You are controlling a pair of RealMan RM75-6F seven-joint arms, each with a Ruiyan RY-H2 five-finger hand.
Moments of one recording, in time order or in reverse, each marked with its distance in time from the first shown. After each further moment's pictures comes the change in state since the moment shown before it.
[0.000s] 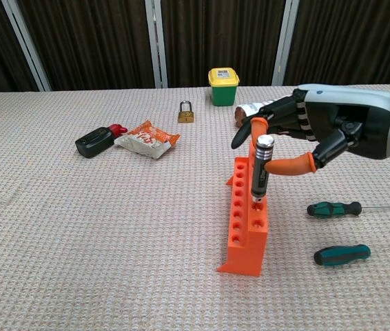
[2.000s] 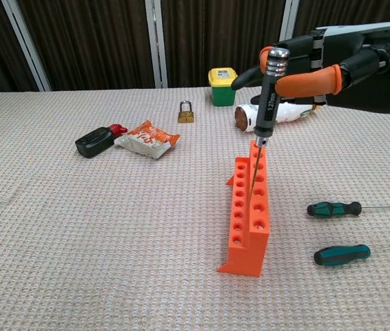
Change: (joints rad) left arm 0.005 -0.001 -0.015 -0.008 -0.009 0.025 0.019; right arm -0.113 0.190 0.274 -0.165 -0.183 -0.241 0.480
